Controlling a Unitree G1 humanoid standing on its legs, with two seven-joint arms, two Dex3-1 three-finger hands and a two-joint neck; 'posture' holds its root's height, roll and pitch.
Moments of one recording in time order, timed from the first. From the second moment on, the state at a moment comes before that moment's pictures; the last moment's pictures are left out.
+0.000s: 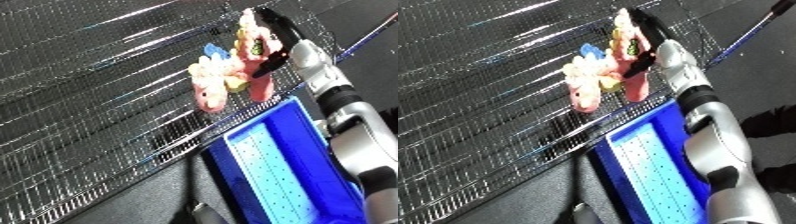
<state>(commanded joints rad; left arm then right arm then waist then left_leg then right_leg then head) 0.21 0.41 -0.14 -0.02 -0.55 -0.14 0.16 -0.93 -1.04 0.36 1.10 0.10 0.02 0.02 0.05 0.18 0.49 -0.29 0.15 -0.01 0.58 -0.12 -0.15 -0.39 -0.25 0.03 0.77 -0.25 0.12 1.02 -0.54</state>
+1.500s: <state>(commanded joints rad) 0.22 0.43 -0.12 0.01 -0.56 -0.14 0.15 -0.77 -0.93 0.35 1.04 0.06 0.02 0.01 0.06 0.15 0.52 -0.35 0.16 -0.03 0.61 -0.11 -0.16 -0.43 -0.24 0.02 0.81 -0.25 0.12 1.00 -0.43</state>
